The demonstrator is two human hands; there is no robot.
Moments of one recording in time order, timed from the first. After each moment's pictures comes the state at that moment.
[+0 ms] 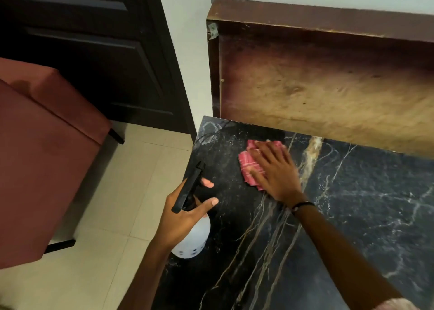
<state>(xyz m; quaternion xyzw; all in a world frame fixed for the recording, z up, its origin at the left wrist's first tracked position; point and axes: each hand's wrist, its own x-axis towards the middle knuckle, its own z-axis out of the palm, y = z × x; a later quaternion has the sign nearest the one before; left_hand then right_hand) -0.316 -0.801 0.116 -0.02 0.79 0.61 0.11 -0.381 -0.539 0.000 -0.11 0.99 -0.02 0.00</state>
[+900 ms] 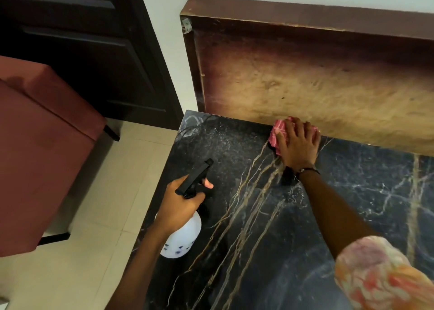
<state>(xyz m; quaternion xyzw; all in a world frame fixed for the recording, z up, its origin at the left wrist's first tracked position) -0.302 -0.751 0.116 -0.03 0.80 0.57 0.17 -0.410 -0.439 0.010 0.13 0.99 -0.08 0.02</state>
